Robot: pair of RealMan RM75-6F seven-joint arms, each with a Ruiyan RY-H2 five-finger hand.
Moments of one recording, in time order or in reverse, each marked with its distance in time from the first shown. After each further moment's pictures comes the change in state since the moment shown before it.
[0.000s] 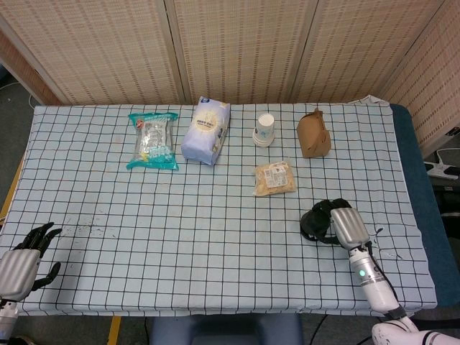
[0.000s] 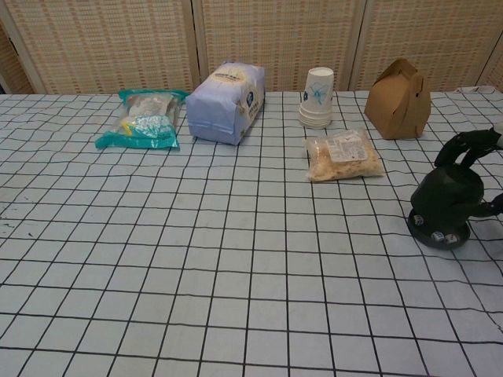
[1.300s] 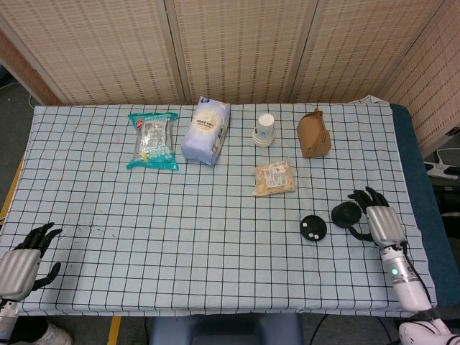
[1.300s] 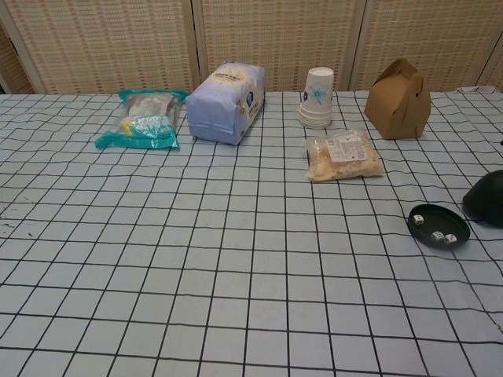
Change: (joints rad) left arm -0.002 0.000 0.000 -0.003 -0.007 -0.007 0.006; right arm -0.053 0.040 -0.016 0.218 -0.027 -0.001 0.171
